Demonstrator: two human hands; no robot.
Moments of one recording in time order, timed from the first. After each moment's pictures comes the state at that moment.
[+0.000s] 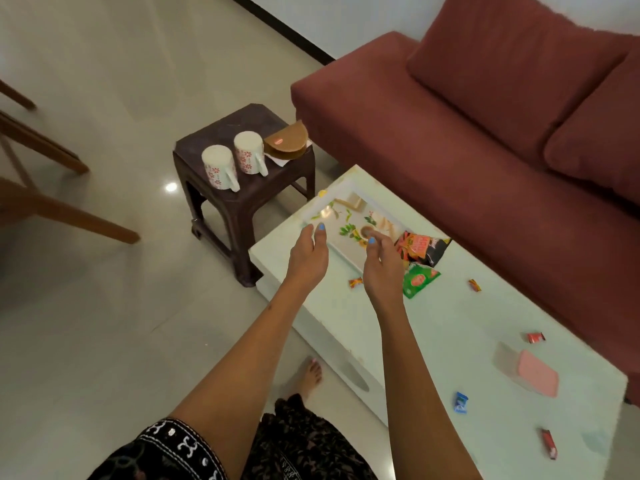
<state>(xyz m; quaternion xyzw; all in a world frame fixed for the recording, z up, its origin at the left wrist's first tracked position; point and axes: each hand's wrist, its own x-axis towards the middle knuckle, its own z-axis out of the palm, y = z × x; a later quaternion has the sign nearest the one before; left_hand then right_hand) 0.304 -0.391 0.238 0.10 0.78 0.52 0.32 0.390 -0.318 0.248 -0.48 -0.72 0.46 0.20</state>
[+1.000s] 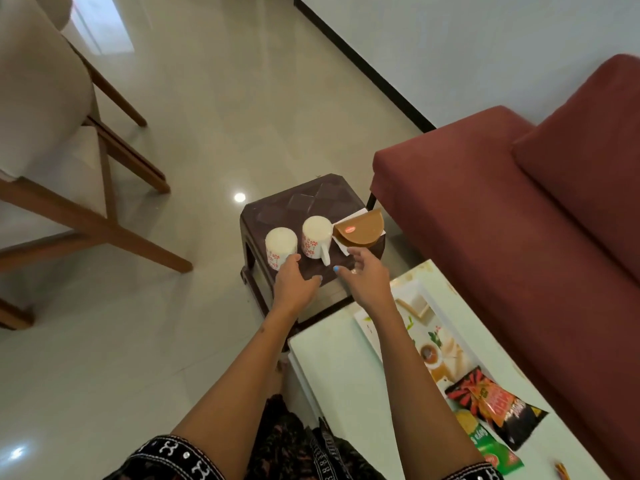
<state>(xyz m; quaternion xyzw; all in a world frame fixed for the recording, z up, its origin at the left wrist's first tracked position) 0.049 -0.367 0.208 -0.02 0.87 0.45 0.21 0.094 -0.243 0.234 -0.30 -0.83 0.47 0.01</state>
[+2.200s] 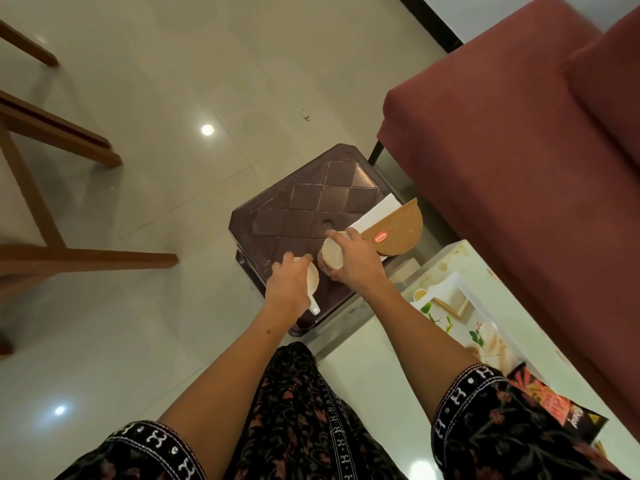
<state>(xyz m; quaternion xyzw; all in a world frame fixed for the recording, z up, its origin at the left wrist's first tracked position) -0.143 -0.368 0.124 0.21 0.91 0.09 0.35 -0.111 -0.225 0.117 -0.22 -0.93 0.21 -0.21</state>
